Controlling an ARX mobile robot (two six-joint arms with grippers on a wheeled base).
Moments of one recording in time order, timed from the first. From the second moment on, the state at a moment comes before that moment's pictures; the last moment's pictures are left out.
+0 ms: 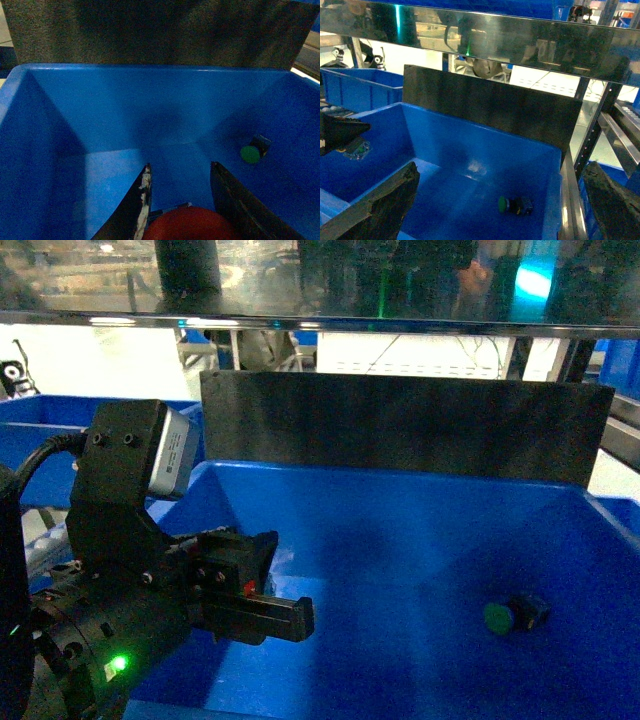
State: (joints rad) left arm -0.47 1.86 0.40 1.18 -0.09 -0.23; right arm -0.08 0.06 0.04 0.02 -0.39 -0.03
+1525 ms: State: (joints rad) left arm -0.21 0.43 0.15 0.28 -0.18 -0.06; right arm 0.00 0.04 0.04 -0.01 -0.12 -0.02
